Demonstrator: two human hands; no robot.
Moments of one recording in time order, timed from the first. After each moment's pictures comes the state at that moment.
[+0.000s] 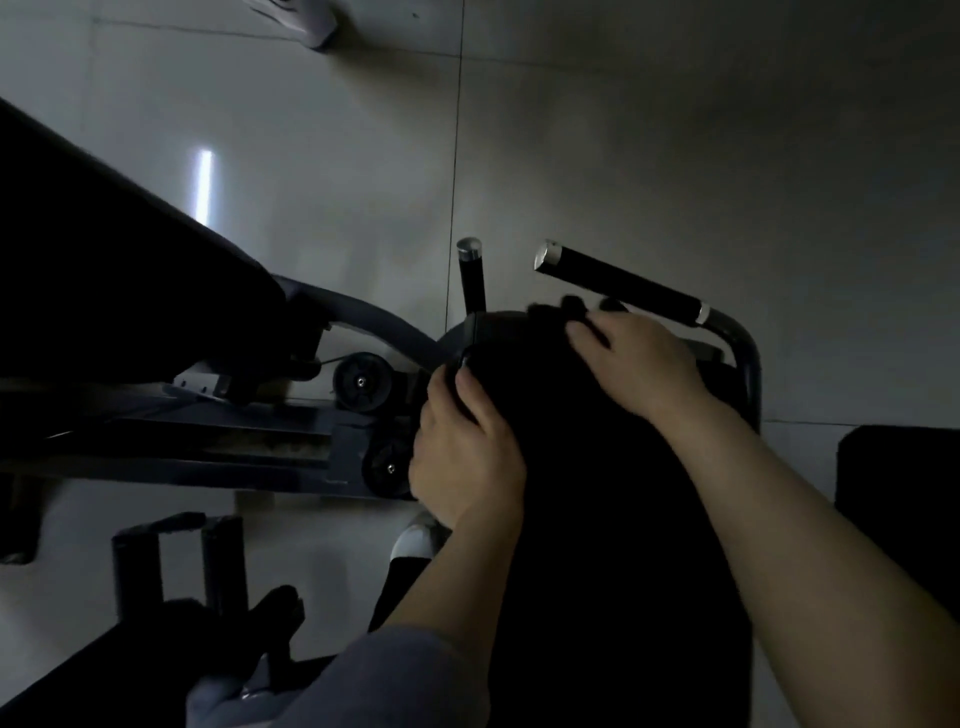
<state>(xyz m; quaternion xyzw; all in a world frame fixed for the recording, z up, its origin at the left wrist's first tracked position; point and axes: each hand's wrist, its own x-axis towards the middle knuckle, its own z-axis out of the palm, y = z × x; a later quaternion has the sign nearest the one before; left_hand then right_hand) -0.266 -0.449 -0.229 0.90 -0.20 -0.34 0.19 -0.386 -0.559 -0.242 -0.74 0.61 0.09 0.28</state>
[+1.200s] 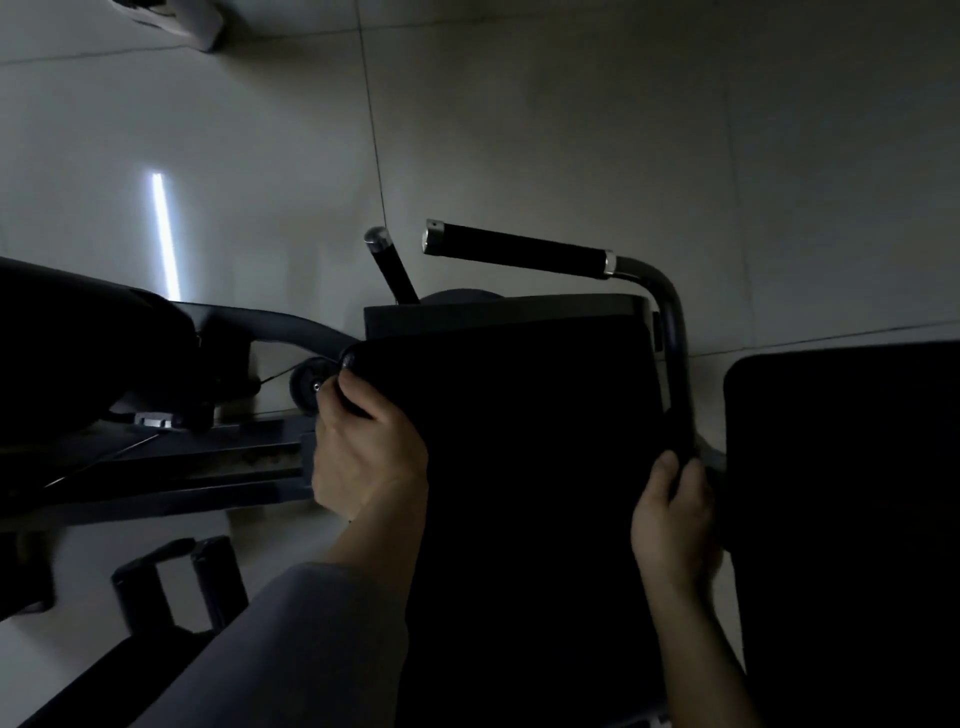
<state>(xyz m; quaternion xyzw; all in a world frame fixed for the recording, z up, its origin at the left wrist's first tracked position) -0.277 -0.453 -0.235 0.94 -0.18 -0.25 0.11 -0.496 -0.397 -0.246 -0.30 0.90 -0.04 0.30</state>
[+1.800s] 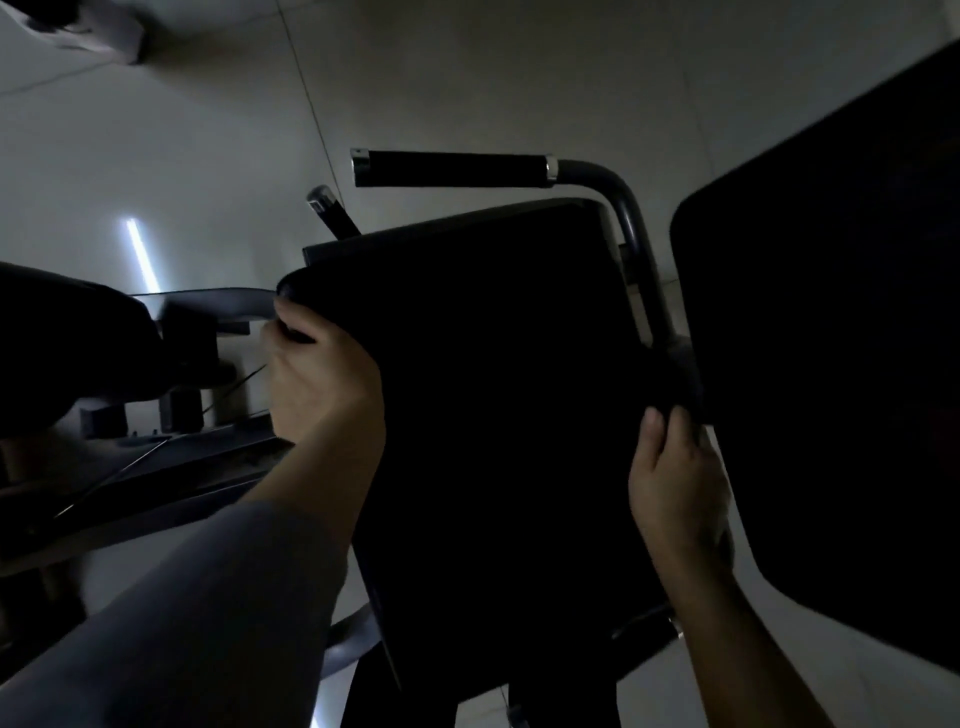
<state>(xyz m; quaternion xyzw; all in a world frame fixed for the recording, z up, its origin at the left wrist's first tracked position) -0.280 -0.444 -0.232 0.94 -0.22 -0.24 0.14 -0.511 -0.314 -0.252 -0.47 0.86 -0.03 0.22</state>
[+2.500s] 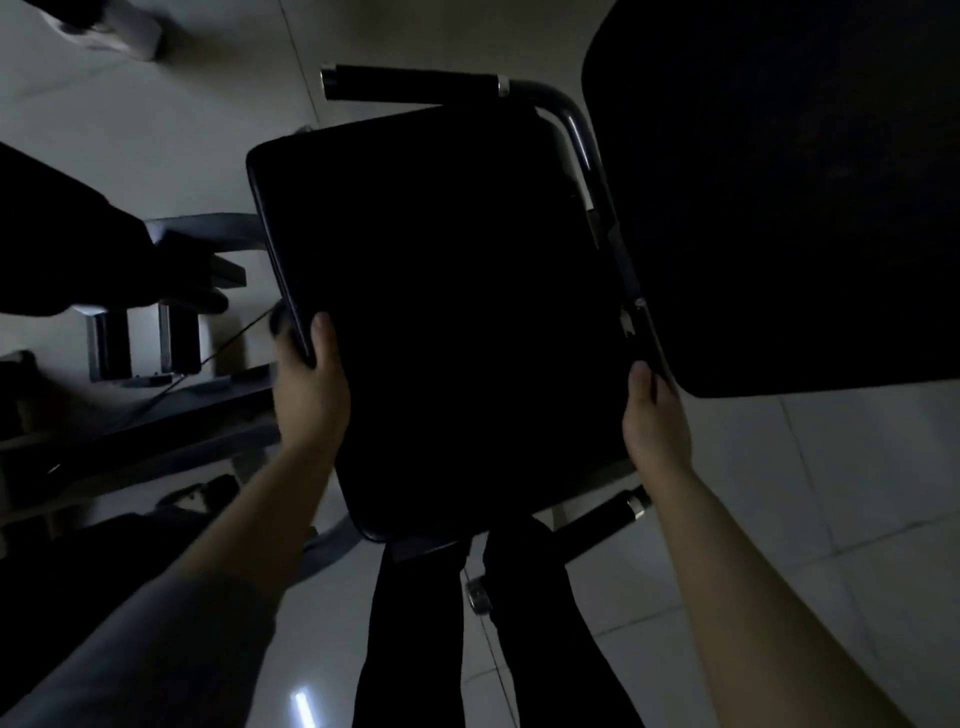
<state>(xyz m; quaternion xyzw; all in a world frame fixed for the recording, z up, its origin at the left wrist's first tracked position) -0.270 -0.288 -0.227 0.81 -0.35 -0.40 0.25 -0.556 -0.222 -0.266 -0.22 0.82 -0.19 0.50</state>
